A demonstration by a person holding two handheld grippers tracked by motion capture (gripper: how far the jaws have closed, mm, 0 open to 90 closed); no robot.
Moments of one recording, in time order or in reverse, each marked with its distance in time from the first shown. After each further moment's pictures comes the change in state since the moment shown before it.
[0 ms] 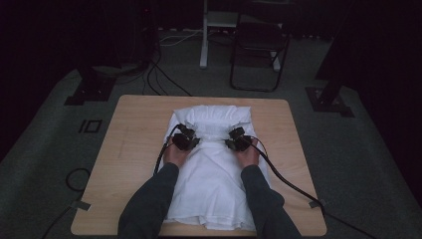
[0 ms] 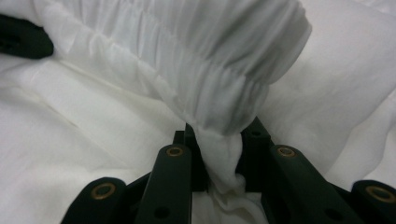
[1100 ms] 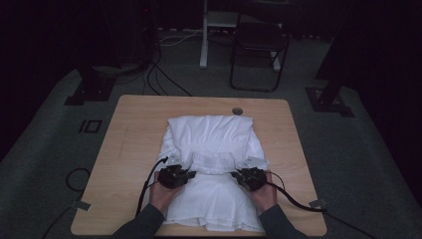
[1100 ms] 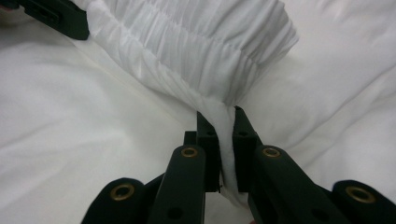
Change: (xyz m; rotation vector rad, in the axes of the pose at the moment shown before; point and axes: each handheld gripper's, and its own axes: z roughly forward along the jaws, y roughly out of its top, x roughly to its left) left arm -0.055 -0.098 -0.083 -0.078 -0.222 -0.042; right arm 0.048 -0.096 -0.103 -0.108 0.169 -0.178
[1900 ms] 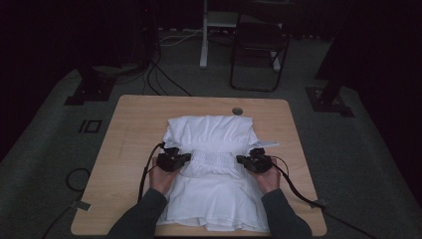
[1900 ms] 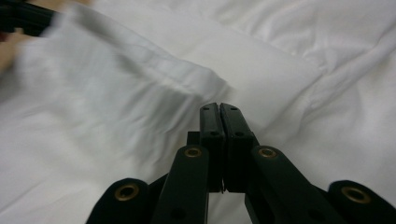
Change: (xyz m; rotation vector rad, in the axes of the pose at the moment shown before) left arm 0.026 0.042 -0.002 -0.025 0.099 -0.057; right arm -0.051 0.024 0.008 0.013 0.019 0.225
